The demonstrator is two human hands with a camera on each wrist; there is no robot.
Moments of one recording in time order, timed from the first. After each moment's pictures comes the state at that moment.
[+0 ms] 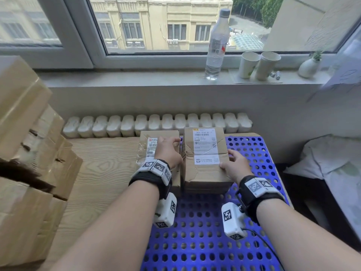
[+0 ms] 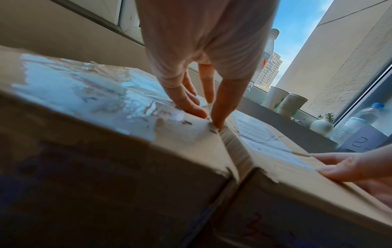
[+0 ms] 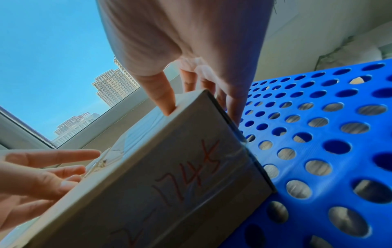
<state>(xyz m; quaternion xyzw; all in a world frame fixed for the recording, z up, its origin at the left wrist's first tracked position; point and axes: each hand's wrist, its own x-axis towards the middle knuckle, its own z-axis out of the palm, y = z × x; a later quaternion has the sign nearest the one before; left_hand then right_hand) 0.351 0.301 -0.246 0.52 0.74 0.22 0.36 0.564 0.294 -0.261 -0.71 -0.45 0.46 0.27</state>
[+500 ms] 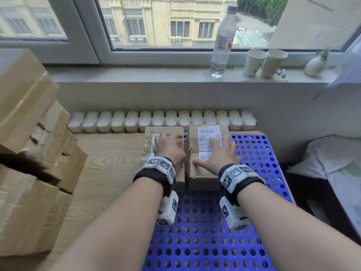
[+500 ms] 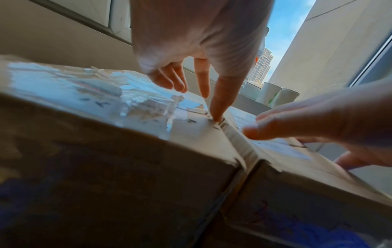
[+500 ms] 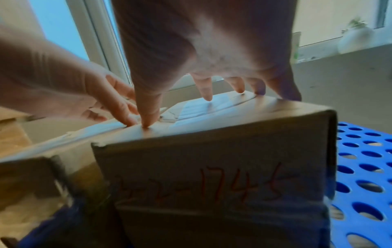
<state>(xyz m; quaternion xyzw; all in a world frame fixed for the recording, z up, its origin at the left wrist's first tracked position) 0.348 0.294 -0.244 0.54 0.78 0.18 0.27 0.507 0.296 -0.246 -0.72 -0.66 0.22 -0.01</state>
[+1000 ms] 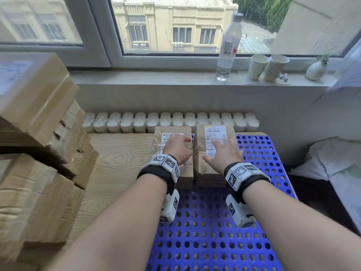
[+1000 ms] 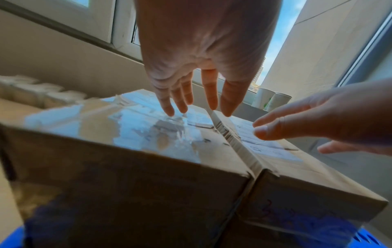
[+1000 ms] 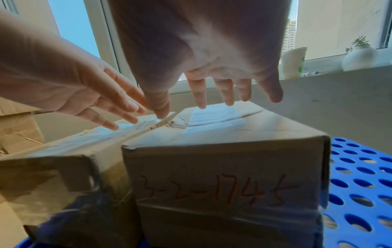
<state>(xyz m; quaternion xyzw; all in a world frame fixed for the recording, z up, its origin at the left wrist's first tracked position) 0.336 0.273 -0.223 0.60 0.72 0.18 0.30 0.495 0.279 -0.228 -0.70 -0.69 0.16 -0.04</state>
